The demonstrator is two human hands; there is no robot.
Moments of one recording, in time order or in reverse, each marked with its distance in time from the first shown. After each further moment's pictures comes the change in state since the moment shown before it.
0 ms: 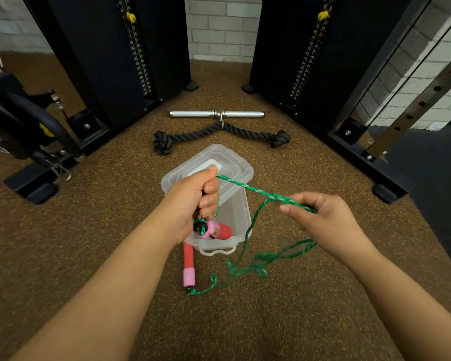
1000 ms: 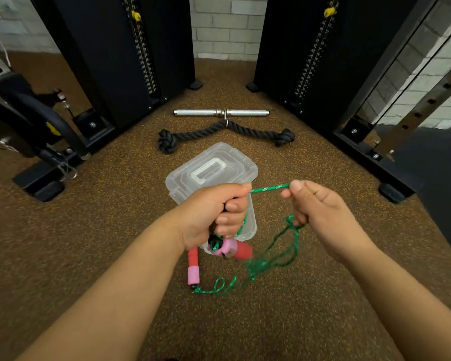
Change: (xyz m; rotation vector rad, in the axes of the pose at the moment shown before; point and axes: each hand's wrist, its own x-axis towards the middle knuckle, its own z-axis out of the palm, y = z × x) left_hand -0.012 0.000 0.016 0.102 -0.364 -0.132; right_hand 0.002 -0.004 0.010 0.283 -0.105 -0.055
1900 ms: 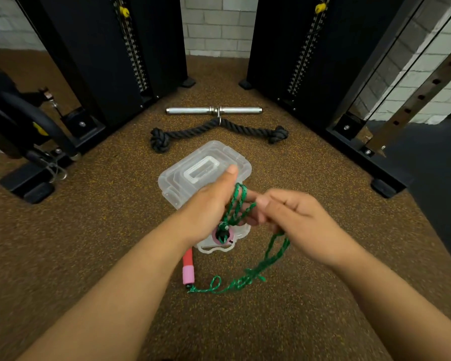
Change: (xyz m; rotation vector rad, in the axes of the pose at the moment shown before) left_hand -0.007 0.006 0.019 0.450 0.267 0.021; right_hand -0.013 -0.020 0.016 -0.153 -0.241 -0.149
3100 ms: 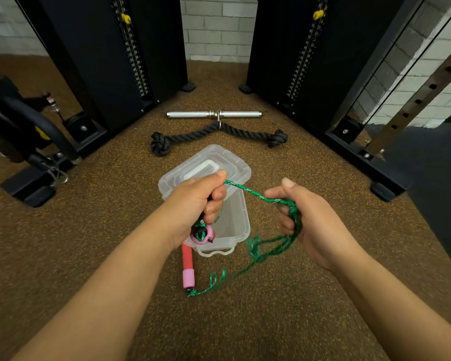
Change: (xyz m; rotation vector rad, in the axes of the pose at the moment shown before) left_hand 0.009 -0.005 -0.017 -0.341 0.089 0.041; right_hand 0.004 0.012 -0.007 0.426 0.226 0.259
